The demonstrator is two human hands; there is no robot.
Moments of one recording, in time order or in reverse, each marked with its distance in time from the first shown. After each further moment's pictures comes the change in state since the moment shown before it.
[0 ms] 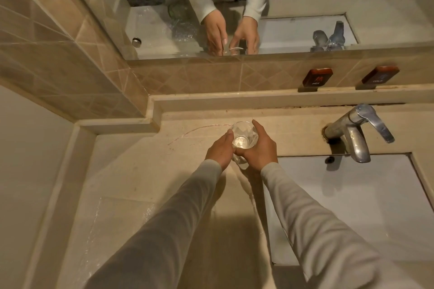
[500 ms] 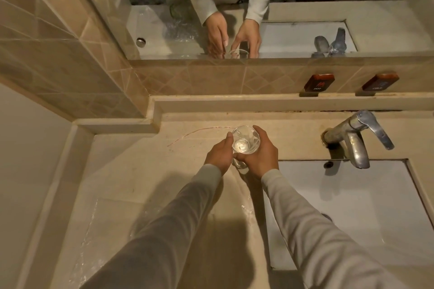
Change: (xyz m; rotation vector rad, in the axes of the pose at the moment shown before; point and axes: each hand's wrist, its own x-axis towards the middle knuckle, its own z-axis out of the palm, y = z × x) left_hand 0.002 -0.005 -0.002 -0.047 0.019 -0.043; right_hand -0.008 -0.002 0.000 0.002 0.045 -0.017
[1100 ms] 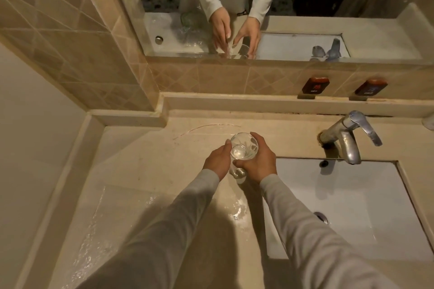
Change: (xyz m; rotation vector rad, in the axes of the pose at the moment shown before) left_hand -0.046 -0.027 -0.008 -0.031 0.010 0.070; right_hand -0.045 0.003 -0.002 -0.013 -0.037 -0.042
